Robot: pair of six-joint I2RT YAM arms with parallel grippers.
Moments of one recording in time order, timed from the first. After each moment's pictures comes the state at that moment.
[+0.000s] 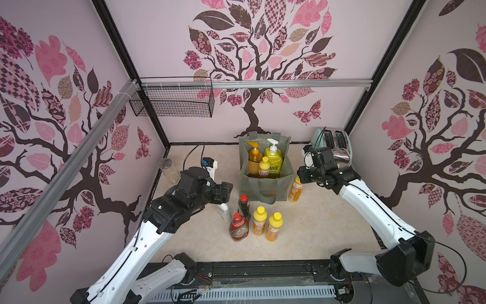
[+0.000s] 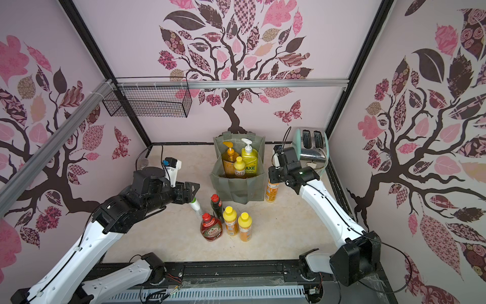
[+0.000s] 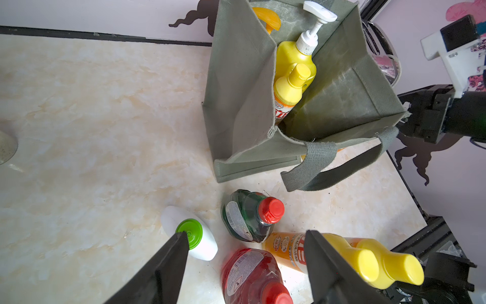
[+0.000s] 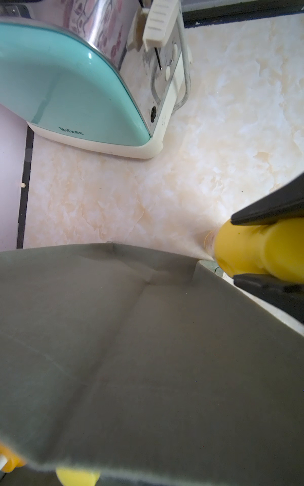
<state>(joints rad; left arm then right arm) -0.61 0.95 1.24 -0.90 -0.07 -0.40 0.34 1.31 1.24 -0.74 0.06 0.15</state>
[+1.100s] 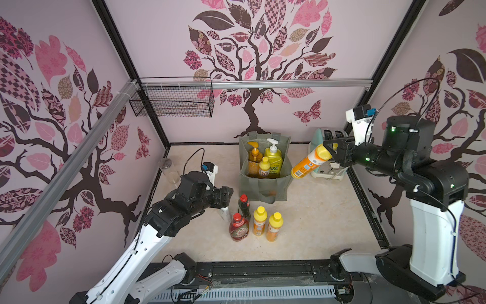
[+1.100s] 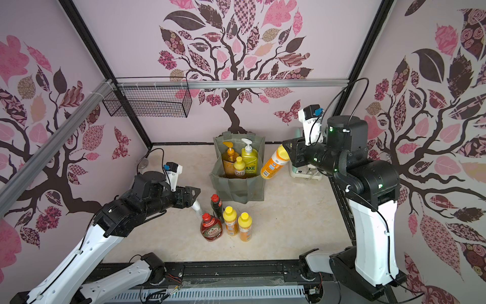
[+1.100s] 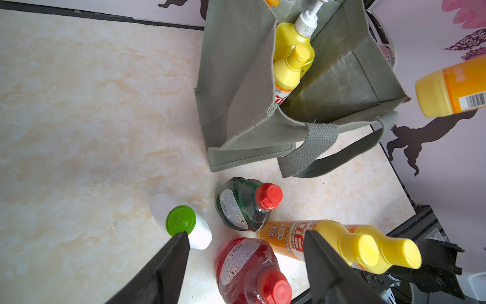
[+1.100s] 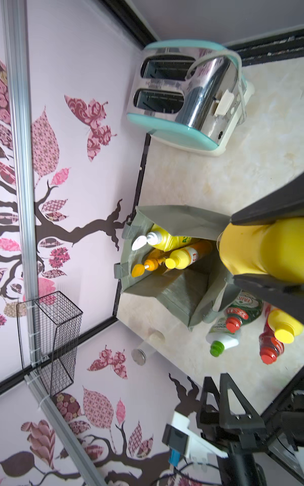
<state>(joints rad) -0.61 0.91 1.17 -0.89 -0.02 -0.42 0.34 1.33 2.27 -1.32 -0.14 0.14</state>
